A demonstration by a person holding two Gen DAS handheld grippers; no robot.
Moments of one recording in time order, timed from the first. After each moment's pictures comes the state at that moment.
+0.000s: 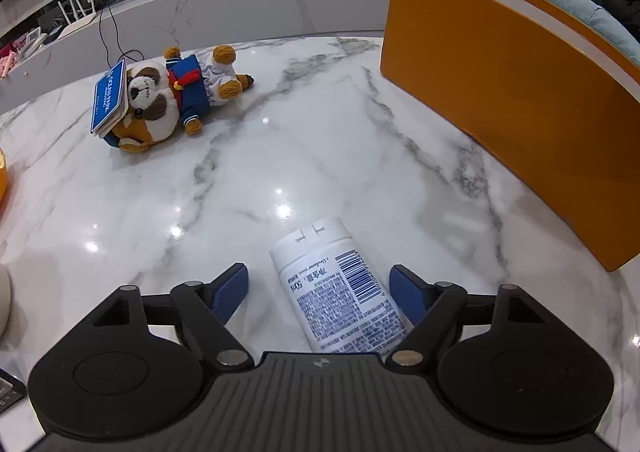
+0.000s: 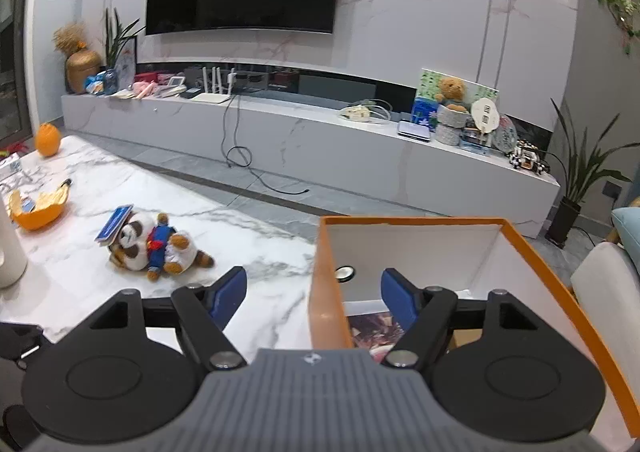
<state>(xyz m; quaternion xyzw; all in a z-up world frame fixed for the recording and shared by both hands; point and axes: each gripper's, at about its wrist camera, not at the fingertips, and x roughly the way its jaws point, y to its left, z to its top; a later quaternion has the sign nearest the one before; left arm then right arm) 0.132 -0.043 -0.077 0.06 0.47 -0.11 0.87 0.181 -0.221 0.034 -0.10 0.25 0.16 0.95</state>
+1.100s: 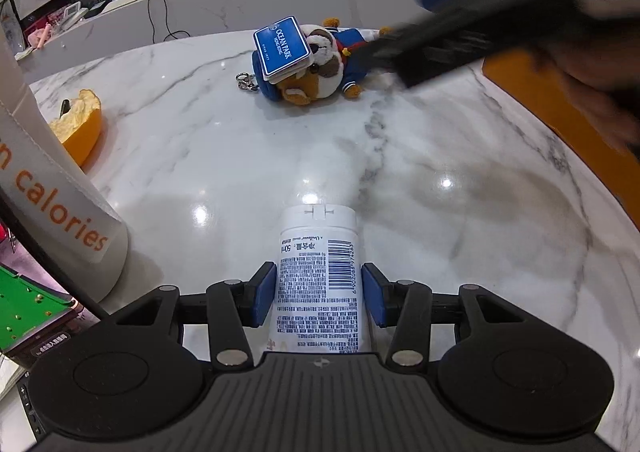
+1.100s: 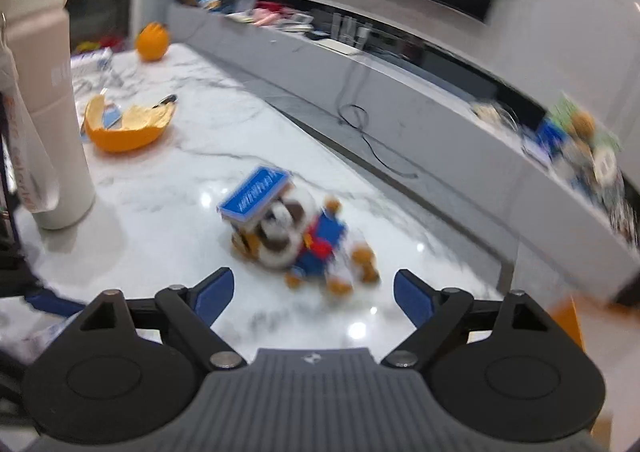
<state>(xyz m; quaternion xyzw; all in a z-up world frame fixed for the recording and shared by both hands) 0.121 0.077 -0.070 0.04 0.48 -0.08 0.87 0.223 -0.044 -0.007 -0.25 0.28 0.31 0.87</state>
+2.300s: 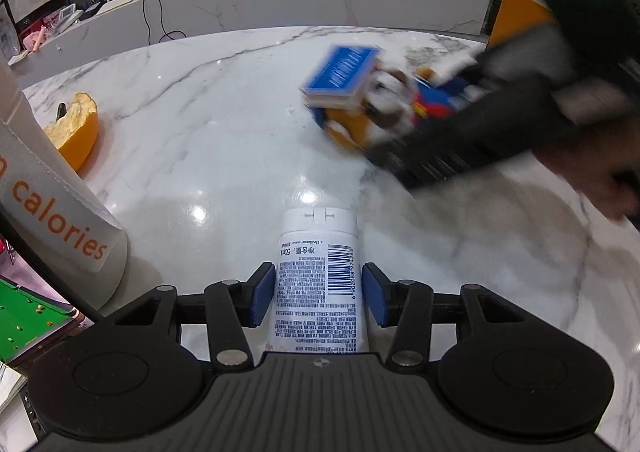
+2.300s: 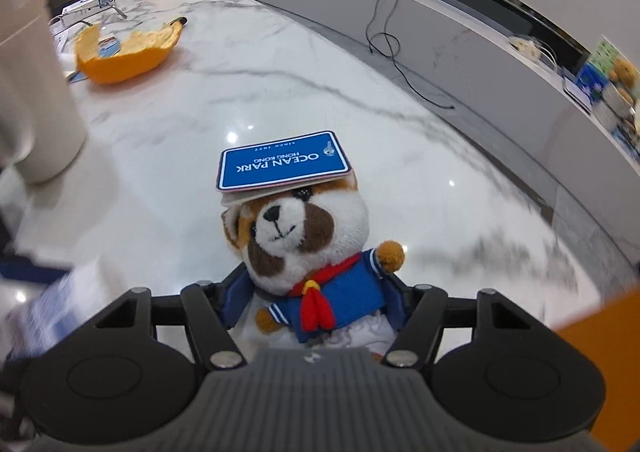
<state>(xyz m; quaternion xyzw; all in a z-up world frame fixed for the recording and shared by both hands) 0.123 0.077 -0.072 0.05 0.48 -0.08 0.87 0.218 -0.046 -0.061 -0.23 0.40 0.31 0.83</state>
